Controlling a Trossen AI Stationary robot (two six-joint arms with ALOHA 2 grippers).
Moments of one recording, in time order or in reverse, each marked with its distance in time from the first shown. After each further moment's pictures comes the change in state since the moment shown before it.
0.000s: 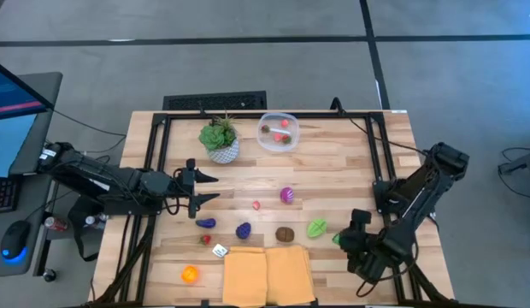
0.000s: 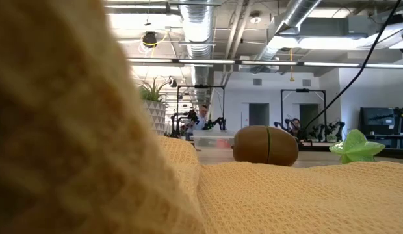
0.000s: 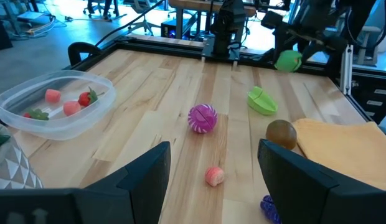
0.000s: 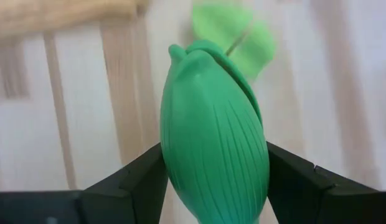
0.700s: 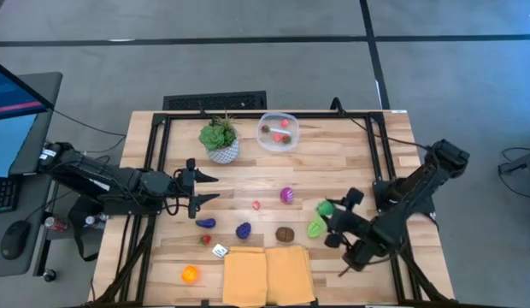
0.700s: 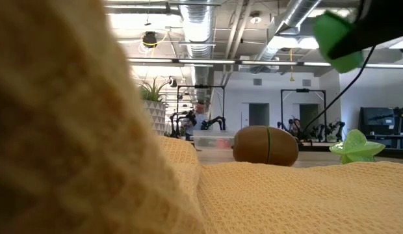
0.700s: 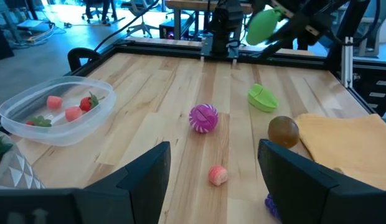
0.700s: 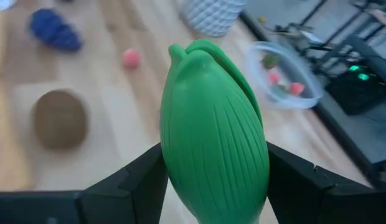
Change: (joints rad) left arm 0.000 0.000 0.000 0.000 0.005 0.045; right arm -0.158 -0.026 0.000 -0.006 0.581 -0.009
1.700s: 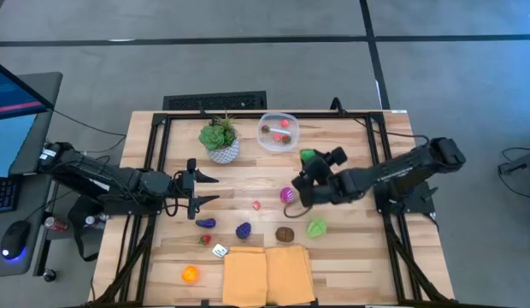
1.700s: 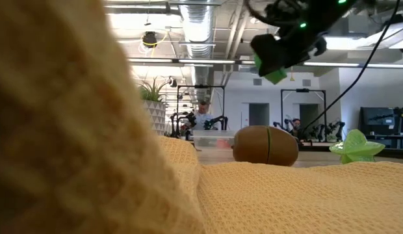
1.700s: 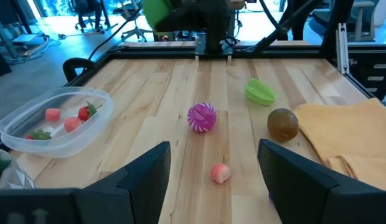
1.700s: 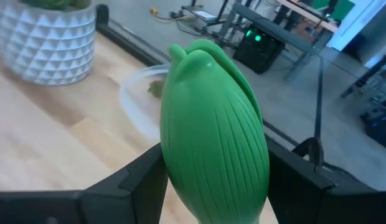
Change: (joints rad) left arm 0.000 0.000 0.000 0.000 0.024 0.084; right arm -0.591 0.001 0.000 0.379 0.099 -0.336
